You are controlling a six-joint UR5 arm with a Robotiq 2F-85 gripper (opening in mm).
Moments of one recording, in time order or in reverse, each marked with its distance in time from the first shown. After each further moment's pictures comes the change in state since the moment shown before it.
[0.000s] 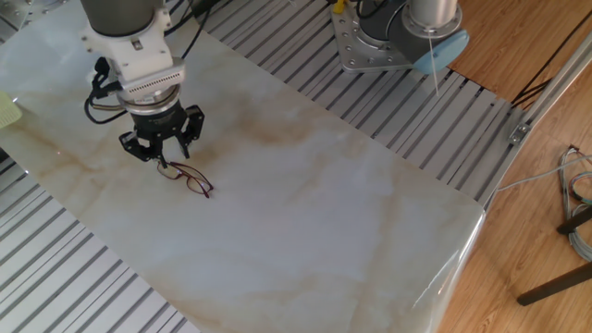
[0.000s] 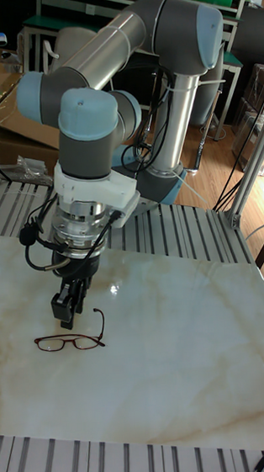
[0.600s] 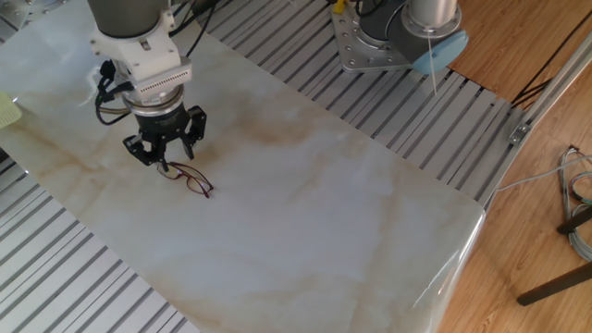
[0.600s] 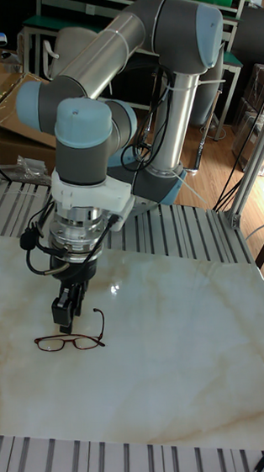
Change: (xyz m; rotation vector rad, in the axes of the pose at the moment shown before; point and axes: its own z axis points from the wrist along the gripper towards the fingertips) arm 0.006 0.006 0.017 0.014 -0.008 -0.060
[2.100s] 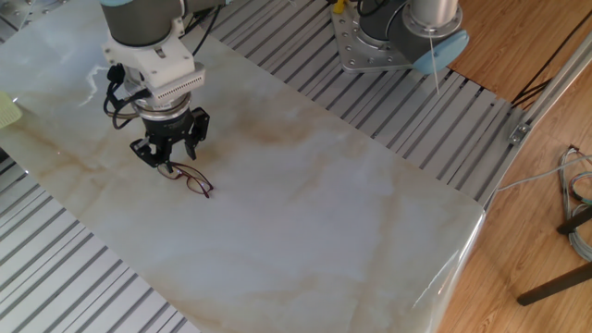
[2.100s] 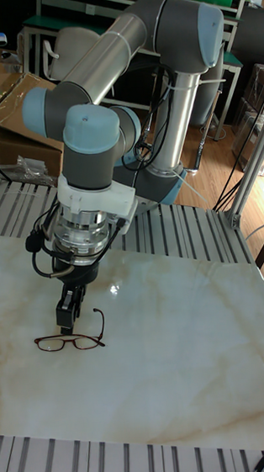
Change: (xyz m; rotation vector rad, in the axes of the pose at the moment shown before) arm -0.002 0.003 0.007 0.015 0.019 -0.060
